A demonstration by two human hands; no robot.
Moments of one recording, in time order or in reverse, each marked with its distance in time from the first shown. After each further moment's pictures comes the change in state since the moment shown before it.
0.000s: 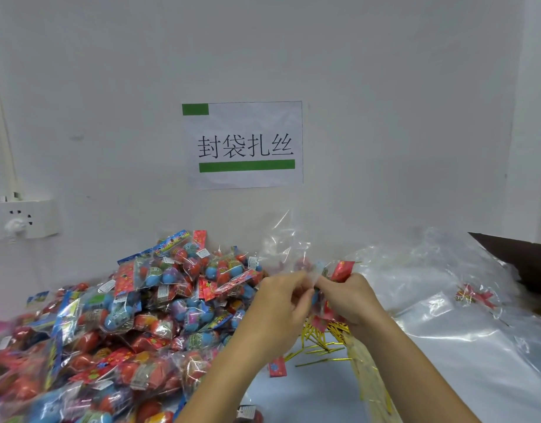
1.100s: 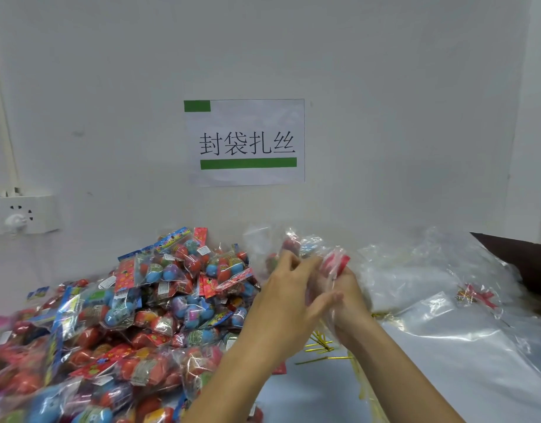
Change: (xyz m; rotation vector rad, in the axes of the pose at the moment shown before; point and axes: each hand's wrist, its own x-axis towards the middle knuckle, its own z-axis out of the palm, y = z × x) left_hand 0.001 0.013 0.001 0.098 0.000 -0.017; right_hand -0.004 0.004 0.024 0.614 -0.186 -0.122
